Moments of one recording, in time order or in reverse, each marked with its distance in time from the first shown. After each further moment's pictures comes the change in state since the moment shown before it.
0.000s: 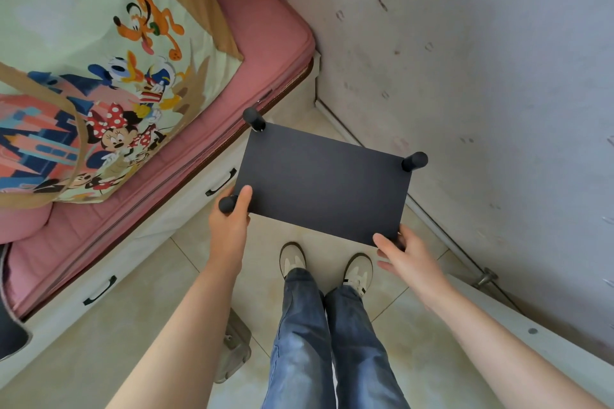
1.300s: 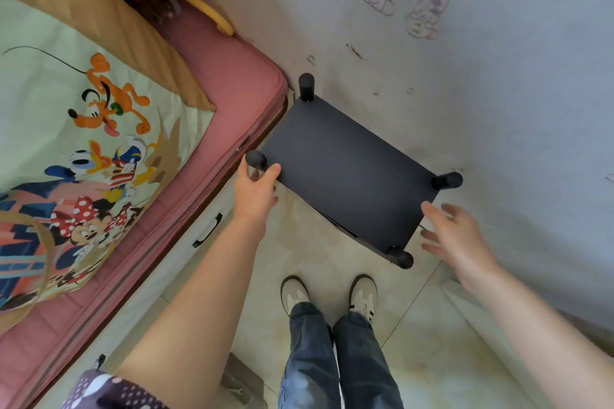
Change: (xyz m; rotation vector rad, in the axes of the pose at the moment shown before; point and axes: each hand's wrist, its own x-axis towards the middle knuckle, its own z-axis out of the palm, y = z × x) left_hand 0.072 0.105 0.104 0.074 -0.309 -0.025; right_hand 0.047 -0.085 -0.040 0.214 0.402 0.128
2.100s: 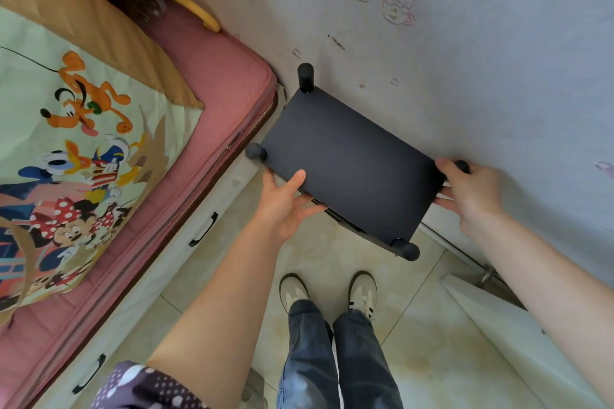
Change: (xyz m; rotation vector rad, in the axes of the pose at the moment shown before) left_hand -0.025 -0.016 0.046 -0.384 -0.273 -0.250; right_hand 0.053 -0.033 -0.022 0.190 0.113 -0.139
